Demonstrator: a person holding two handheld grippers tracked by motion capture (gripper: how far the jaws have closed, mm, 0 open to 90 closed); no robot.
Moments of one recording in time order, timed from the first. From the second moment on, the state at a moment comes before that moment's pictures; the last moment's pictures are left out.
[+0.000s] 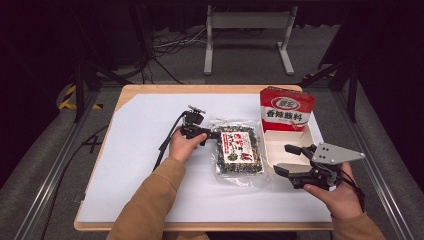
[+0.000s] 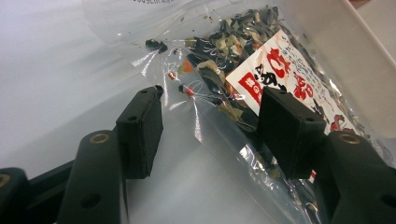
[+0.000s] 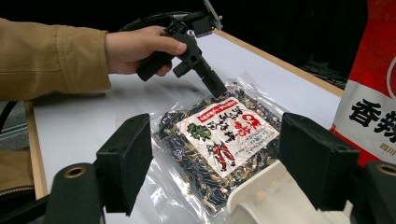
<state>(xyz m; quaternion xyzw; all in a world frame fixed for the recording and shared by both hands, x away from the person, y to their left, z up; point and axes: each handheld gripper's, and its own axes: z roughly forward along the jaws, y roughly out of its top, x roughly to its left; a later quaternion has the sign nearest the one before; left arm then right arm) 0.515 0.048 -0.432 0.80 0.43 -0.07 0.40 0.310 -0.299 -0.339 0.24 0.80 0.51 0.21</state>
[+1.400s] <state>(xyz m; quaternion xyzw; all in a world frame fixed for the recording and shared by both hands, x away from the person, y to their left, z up) 0.517 0.038 -0.426 0.78 0.46 -0.09 0.42 0.313 -0.296 -0.342 0.24 0.80 0.51 0.20</state>
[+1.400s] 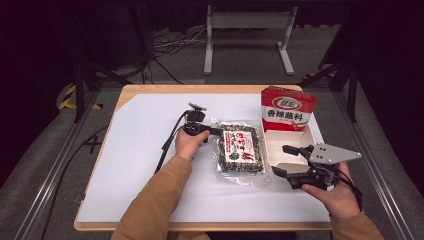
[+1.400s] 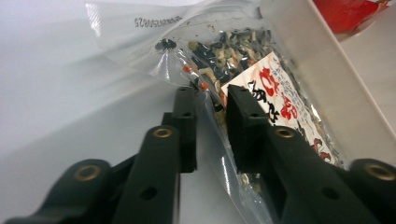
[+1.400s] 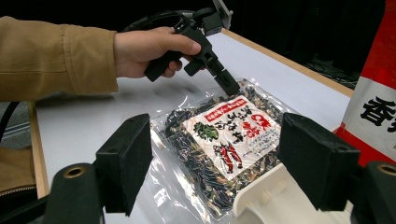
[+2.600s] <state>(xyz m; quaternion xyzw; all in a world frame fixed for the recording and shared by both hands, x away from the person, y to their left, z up) 0.421 0.098 -0.319 0.76 0.31 0.06 0.57 0.322 -0.289 -0.335 0.25 0.81 0.50 0.21</state>
